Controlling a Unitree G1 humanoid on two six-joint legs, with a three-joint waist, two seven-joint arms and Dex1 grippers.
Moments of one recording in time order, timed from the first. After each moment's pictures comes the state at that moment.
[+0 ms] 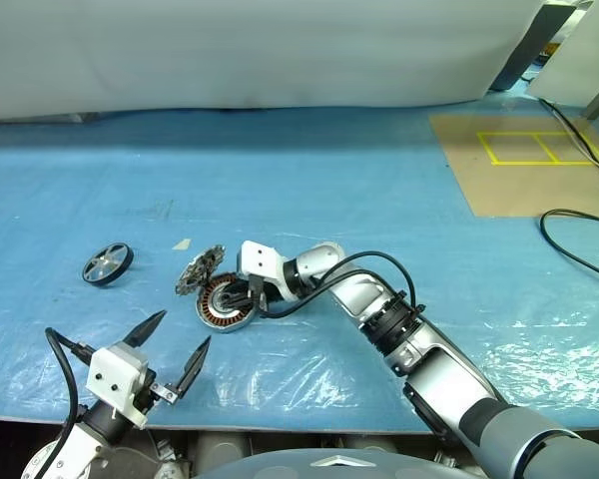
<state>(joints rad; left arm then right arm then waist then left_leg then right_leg) 0.70 0.35 0.16 -0.48 -0.28 -0.19 -0.55 -0.69 -0.08 0.56 0.35 -0.02 0.29 1.06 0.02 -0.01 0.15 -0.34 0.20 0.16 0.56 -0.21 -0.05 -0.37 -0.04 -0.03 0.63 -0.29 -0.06</state>
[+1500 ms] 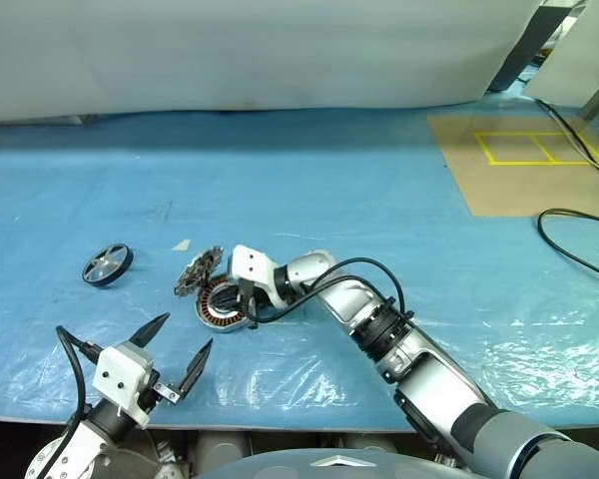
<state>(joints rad) 0.67 0.35 0.15 -0.44 -0.26 -0.18 -0.56 -0.68 -0.04 0.60 0.38 -0.04 0.27 1.03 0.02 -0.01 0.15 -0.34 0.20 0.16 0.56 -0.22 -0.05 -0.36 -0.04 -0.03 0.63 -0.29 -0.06</state>
